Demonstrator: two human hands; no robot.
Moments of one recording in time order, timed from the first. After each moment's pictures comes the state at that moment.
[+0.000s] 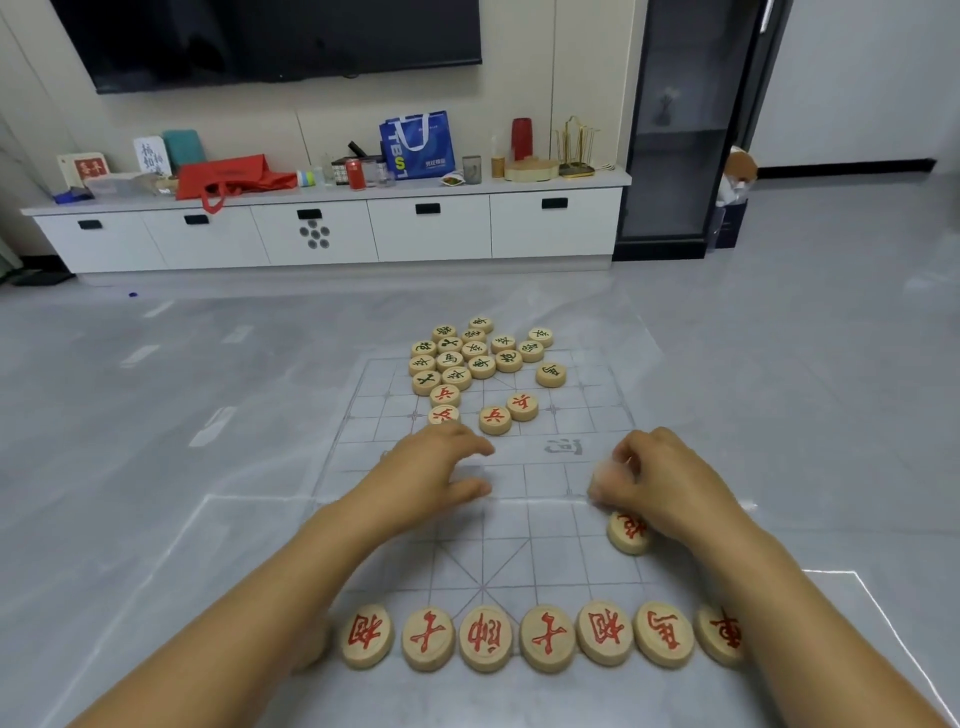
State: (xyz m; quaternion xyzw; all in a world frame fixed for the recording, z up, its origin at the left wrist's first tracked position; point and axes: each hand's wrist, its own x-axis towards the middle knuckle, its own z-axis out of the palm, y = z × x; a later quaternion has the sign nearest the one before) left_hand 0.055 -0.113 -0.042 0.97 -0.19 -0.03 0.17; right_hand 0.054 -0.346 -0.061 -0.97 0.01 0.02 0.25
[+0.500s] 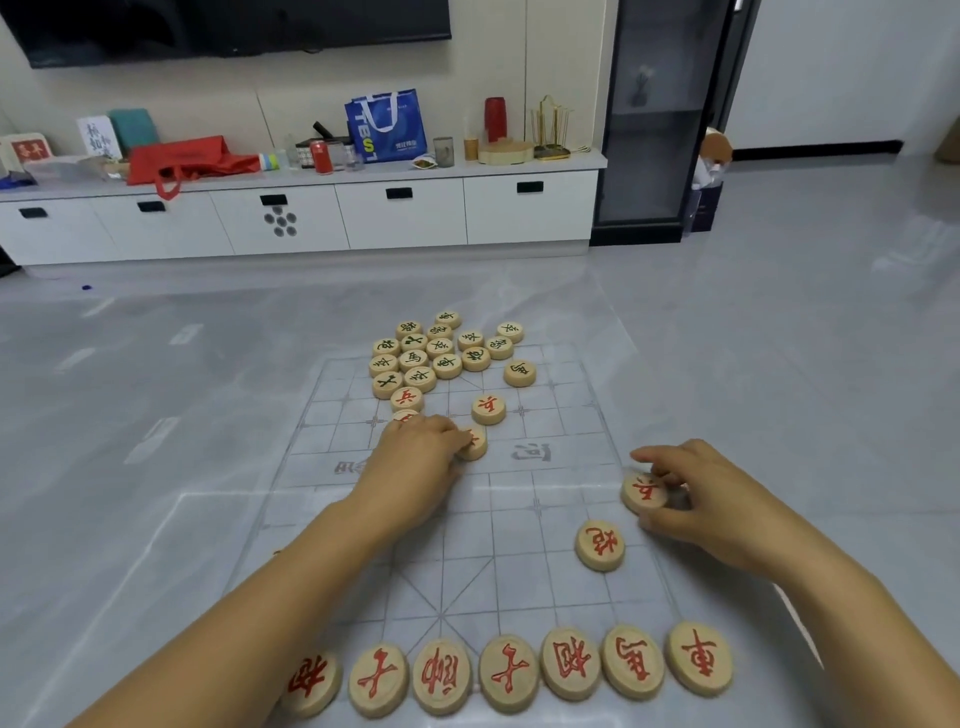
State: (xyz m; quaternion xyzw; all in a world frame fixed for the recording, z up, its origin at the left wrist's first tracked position) left_hand 0.095 -0.141 -0.064 0.98 -0.17 0.03 0.06; right_hand 0.047 -0.405 -0.061 -0.96 -0.03 0.08 0.28
